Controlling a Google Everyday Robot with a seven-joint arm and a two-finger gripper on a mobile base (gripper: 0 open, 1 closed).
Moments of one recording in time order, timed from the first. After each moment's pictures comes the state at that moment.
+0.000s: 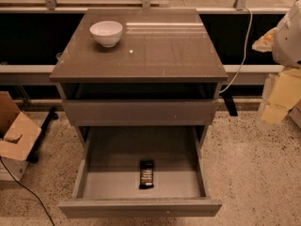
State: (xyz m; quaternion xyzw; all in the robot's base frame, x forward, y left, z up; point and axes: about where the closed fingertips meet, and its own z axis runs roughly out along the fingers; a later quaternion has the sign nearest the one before) arm 0.438 -0.217 0.976 -0.60 0.78 -0.03 0.16
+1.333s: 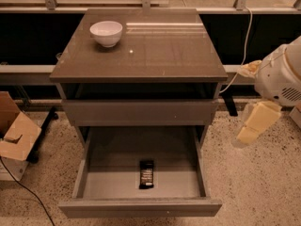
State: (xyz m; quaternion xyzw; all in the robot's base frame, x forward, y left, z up) arm 0.449 -0.200 0.911 -0.58 0.78 0.03 0.23
